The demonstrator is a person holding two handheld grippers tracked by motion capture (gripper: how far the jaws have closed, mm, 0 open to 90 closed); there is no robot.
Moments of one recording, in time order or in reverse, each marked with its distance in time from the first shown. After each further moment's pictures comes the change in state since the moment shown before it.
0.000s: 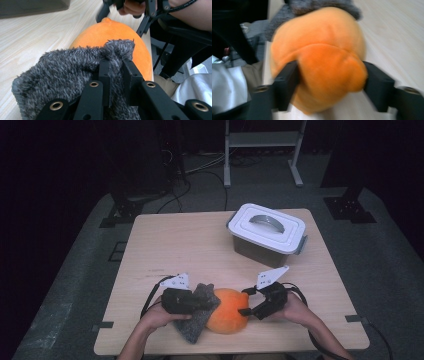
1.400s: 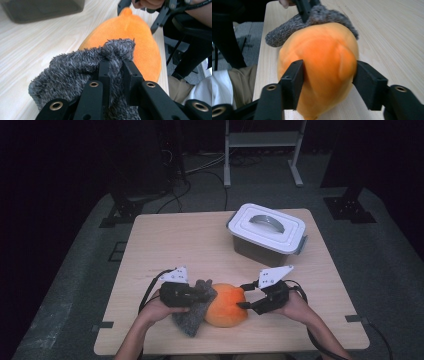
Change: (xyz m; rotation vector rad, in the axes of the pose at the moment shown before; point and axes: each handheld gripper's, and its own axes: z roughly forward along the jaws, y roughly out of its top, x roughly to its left) left arm 0.010 0.008 -0.009 0.019 0.068 0.008; right arm 0.007 0.014 -0.014 -0.070 -0.090 -0.090
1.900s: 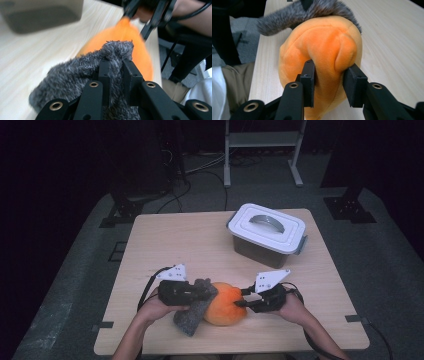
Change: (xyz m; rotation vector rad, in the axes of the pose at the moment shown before) left arm -0.011 0.026 -0.005 -0.046 -0.023 0.053; right arm 0.009 0.003 0.006 -0.001 -0.020 -0.088
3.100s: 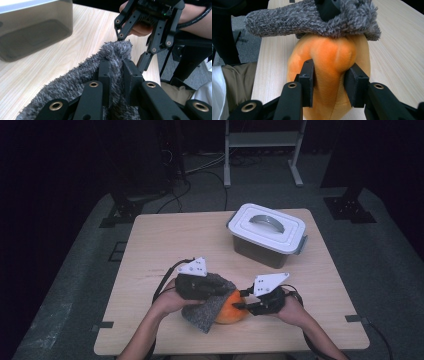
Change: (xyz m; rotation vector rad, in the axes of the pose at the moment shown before) left arm -0.006 0.032 0.028 0.068 -0.006 0.075; right arm 0.007 0.002 0.000 -0.008 -0.003 -0.027
